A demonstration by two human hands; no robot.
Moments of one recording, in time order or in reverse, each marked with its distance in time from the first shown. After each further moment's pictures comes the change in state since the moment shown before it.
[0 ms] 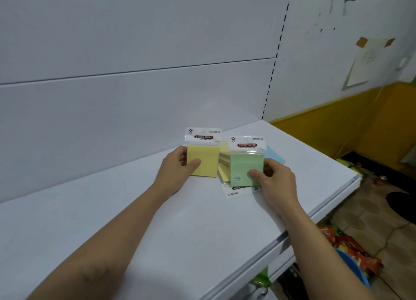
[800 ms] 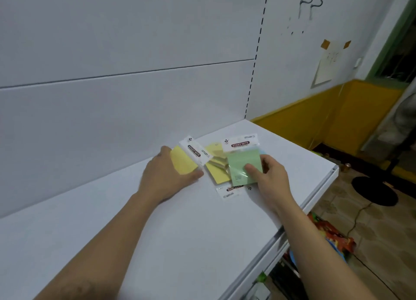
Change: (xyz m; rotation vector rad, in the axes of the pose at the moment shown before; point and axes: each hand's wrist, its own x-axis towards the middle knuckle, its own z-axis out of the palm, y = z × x) left_hand 0.010 0.001 -0.011 0.651 0.036 0.046; right_hand -0.002 -0.002 0.003 0.065 0.085 0.027
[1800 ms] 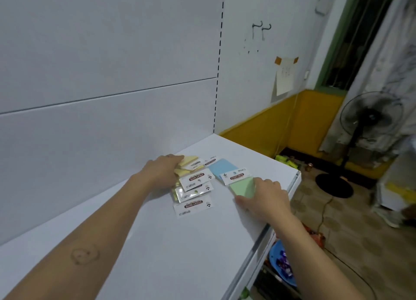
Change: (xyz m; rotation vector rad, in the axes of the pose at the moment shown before) left_hand 0.086 0.053 0.024 0.437 -0.452 0.344; right_hand -0.007 -0.017 -0.045 -1.064 -0.076 0.234
